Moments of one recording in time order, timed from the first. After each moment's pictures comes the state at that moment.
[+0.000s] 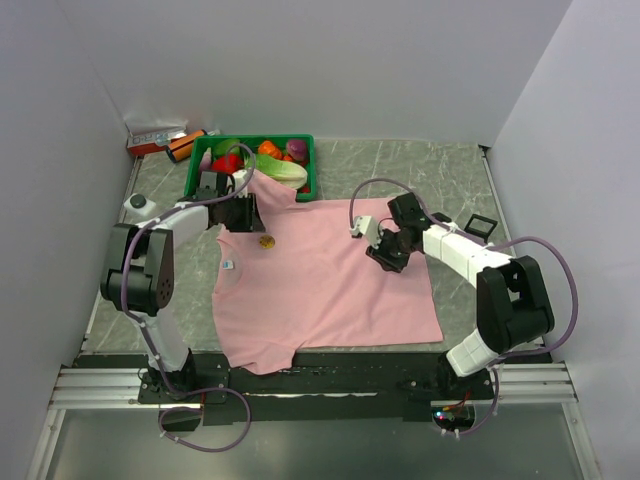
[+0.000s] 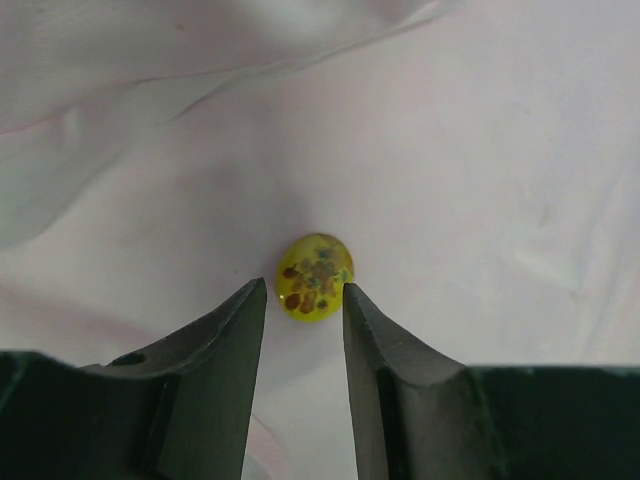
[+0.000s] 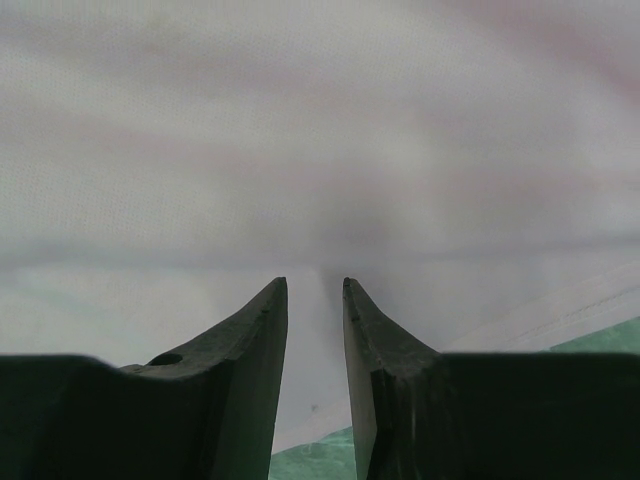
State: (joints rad) left arm -0.17 1.82 1.16 -0.23 0.44 -0.17; right arm 0.34 1.55 0.98 -0.63 -0.28 -0.81
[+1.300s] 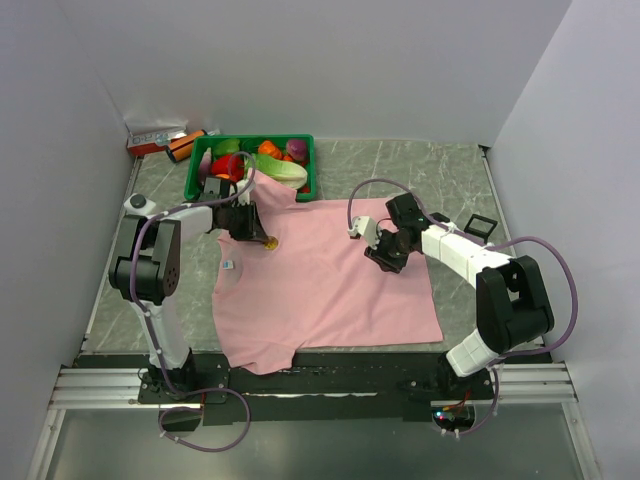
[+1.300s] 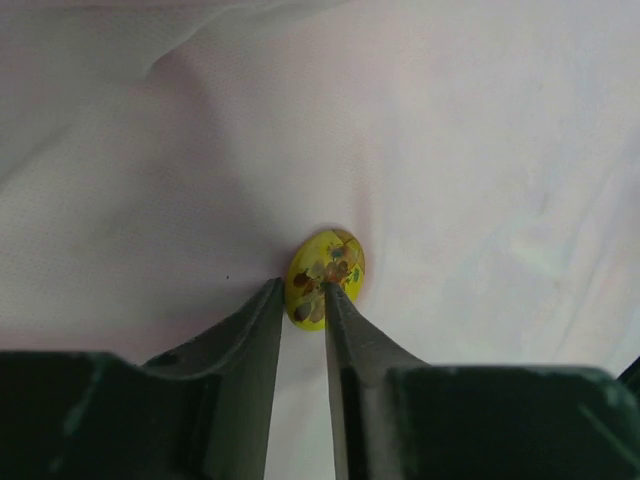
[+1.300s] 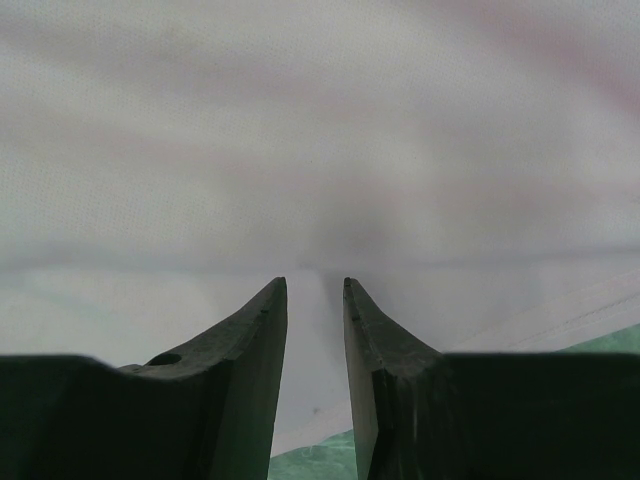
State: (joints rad) left arm -0.16 1.91 1.16 -0.23 0.51 -0.23; right arm 0.35 1.55 0.99 -0.63 -0.28 -0.81
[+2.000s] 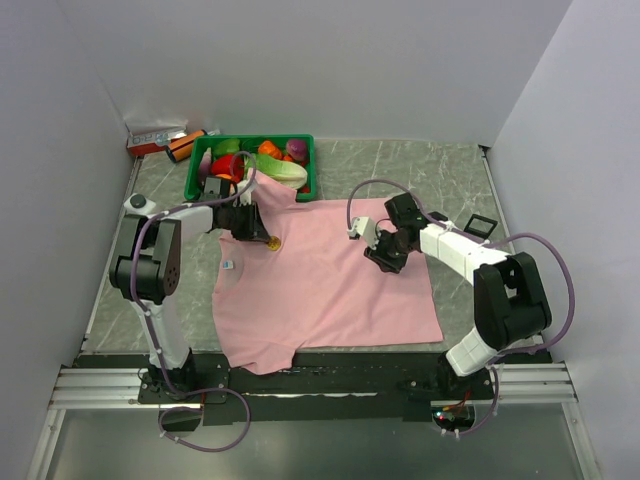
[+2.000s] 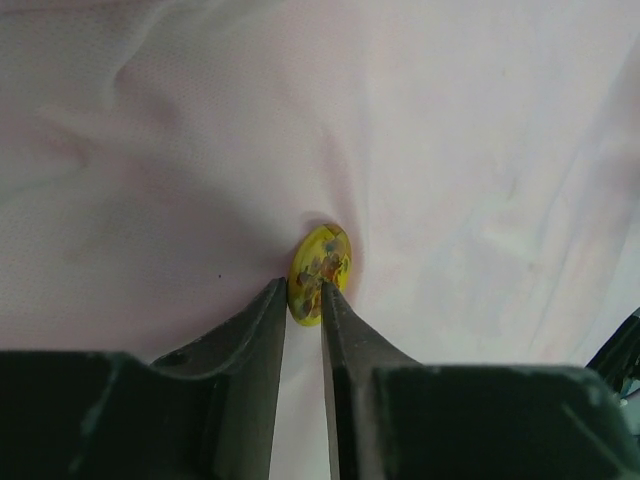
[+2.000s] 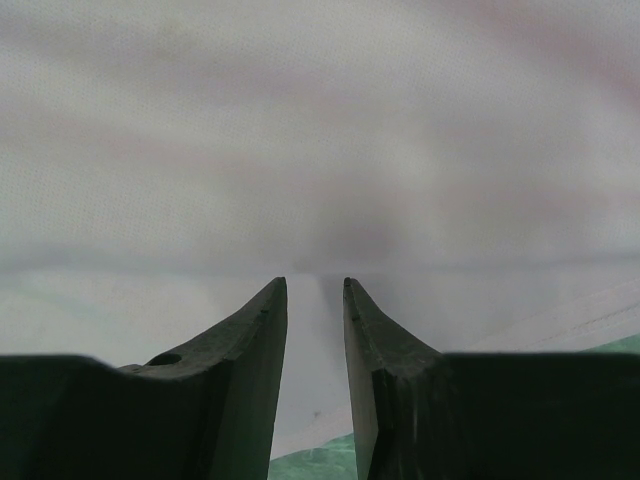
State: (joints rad) left arm -0.16 1.92 1.16 -0.22 0.58 -0.22; right arm 0.35 1.57 0.99 -0.63 -0.28 -0.81
